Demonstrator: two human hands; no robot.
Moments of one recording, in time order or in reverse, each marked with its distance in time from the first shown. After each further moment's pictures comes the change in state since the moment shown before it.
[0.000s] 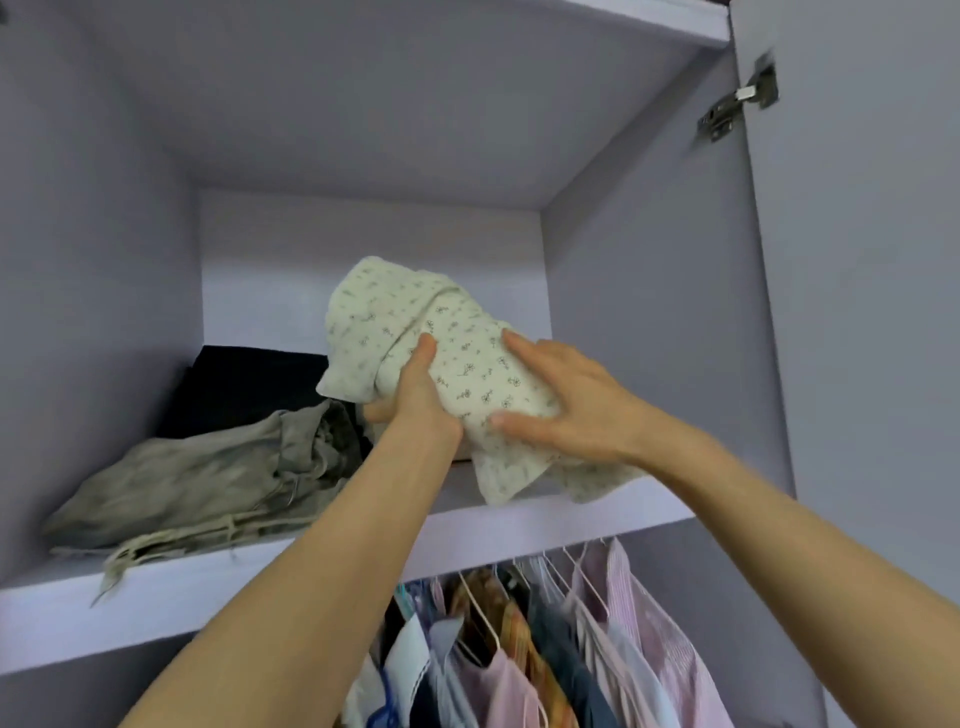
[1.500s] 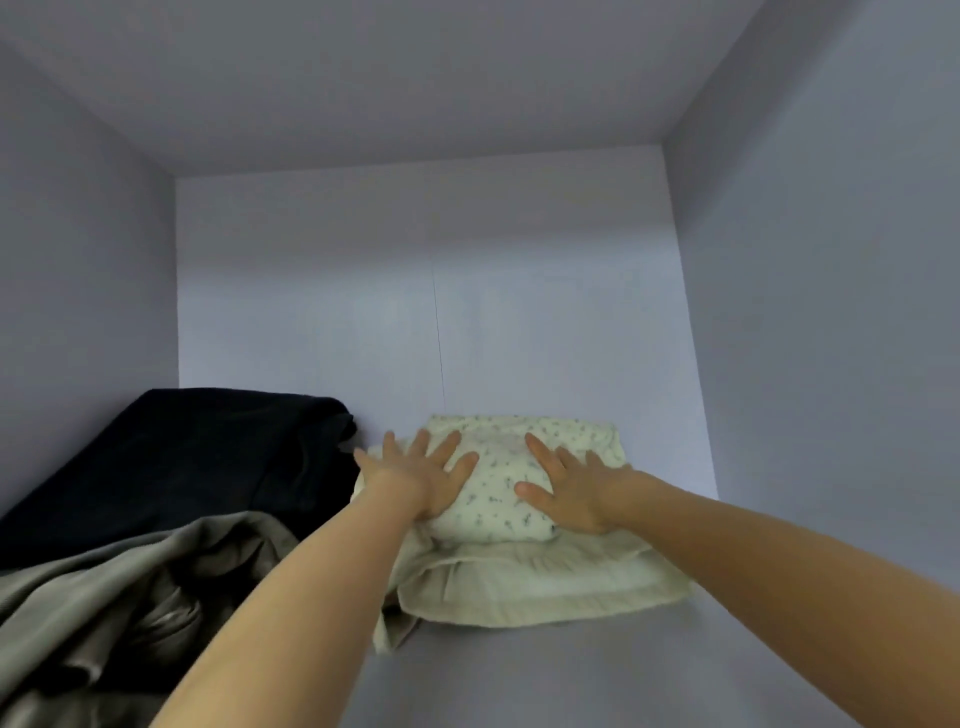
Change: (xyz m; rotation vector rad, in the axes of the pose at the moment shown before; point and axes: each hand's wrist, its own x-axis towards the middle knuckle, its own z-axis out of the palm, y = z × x) left_hand 0.341 0.017 -0.033 2.593 0.198 0.182; right_hand 0.298 0.203 0.198 -0.239 -0.497 0.115
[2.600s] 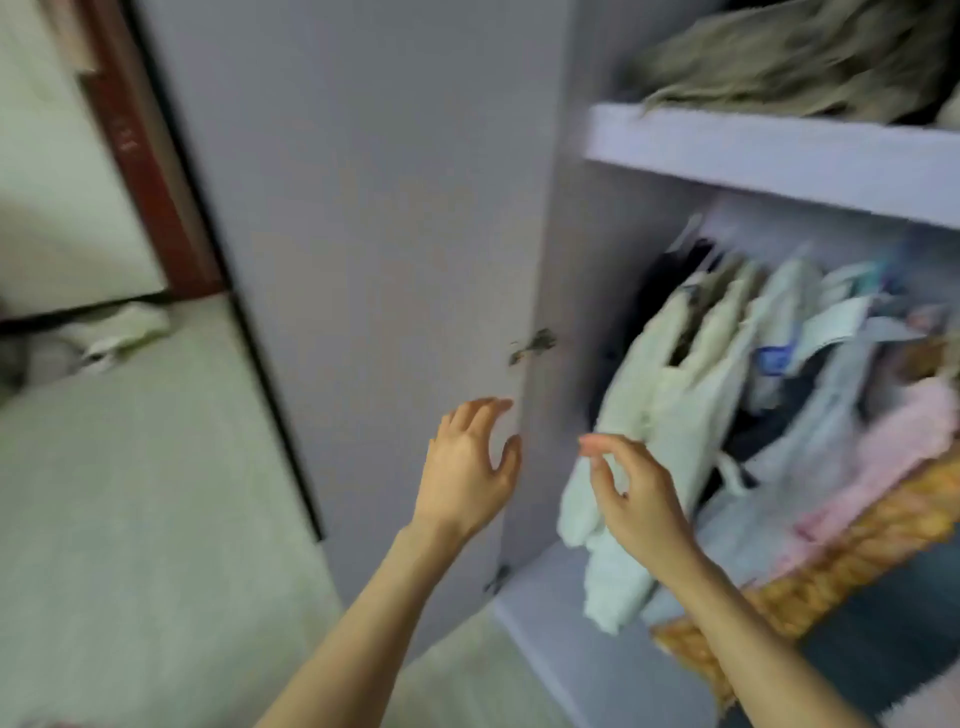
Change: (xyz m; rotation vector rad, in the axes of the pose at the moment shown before) left_hand -0.722 -0.047 0.196 -0.560 0.409 -0.753; right_hand -0.531 -0.230 0.264 0.993 -0.076 -0.779
